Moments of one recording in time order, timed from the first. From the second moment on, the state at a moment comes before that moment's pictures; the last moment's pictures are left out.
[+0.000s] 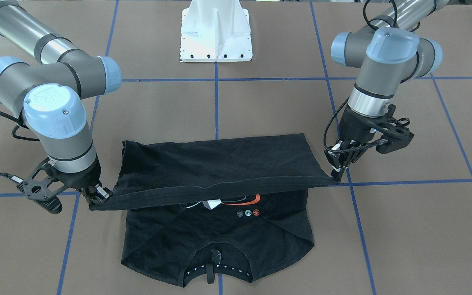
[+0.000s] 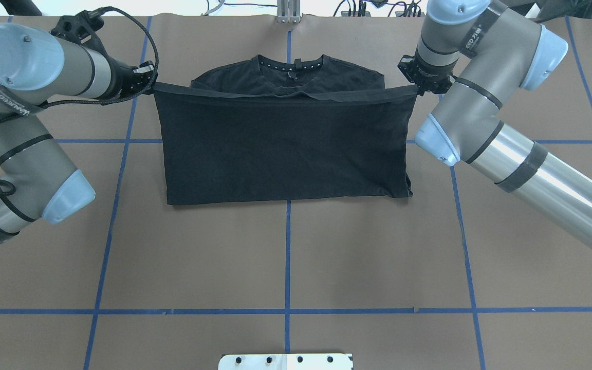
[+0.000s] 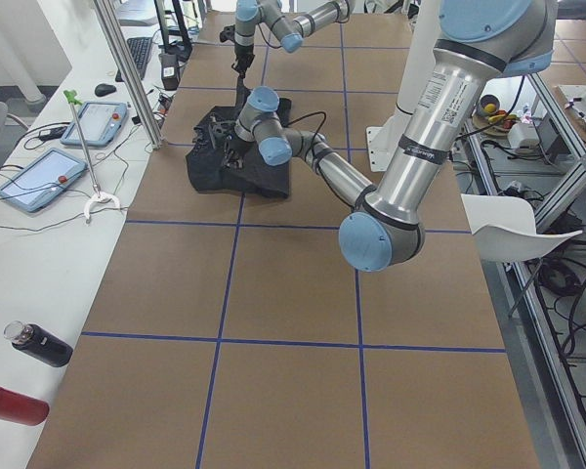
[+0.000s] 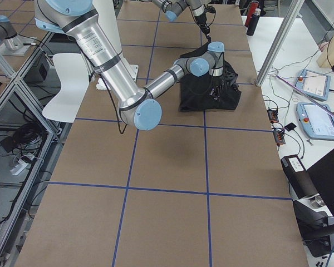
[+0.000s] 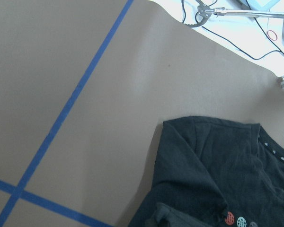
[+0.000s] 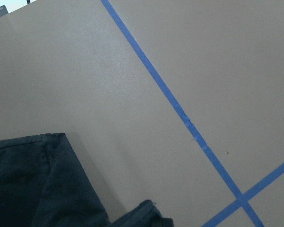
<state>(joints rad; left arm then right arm) -0.85 -2.02 -1.69 -2.00 -1.77 -1.48 0.89 -0.89 1.47 -1.61 1.87 1.42</state>
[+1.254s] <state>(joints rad) -0.86 -2.16 -1.31 -2.28 -1.76 -1.47 0.88 -0.85 1.23 -1.39 1.86 1.43</state>
